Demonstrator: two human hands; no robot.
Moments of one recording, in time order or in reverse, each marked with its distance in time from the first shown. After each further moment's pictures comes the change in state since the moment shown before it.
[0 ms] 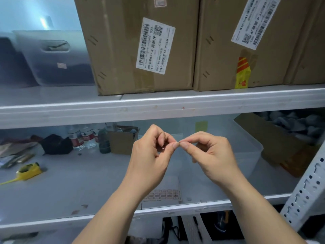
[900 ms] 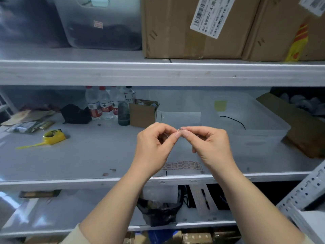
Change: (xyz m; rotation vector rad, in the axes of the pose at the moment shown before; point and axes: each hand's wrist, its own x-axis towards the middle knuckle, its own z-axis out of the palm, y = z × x) left_hand -0.054 -0.069 -0.073 0.008 0.040 -0.155; right_hand -0.041 0.000 0.114 0.123 0.041 0.249
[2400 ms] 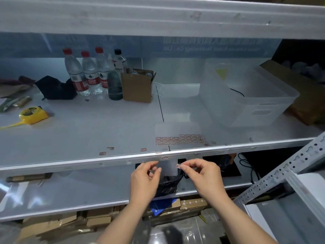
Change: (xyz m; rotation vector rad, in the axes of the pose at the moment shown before) left_hand -0.141 -0.176 0.018 0.166 -0.097 -0.527; right_hand -0.115 0.125 0.025 -0.417 0.000 0.368
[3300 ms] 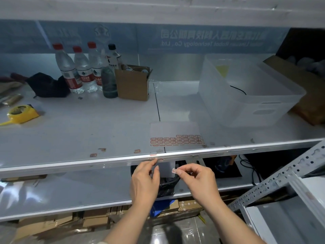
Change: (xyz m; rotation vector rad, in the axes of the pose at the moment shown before) left_hand 0.007 -0.006 0.040 0.117 0.137 0.085; right_hand 0.012 0.030 0.008 0.063 -0.060 0.043
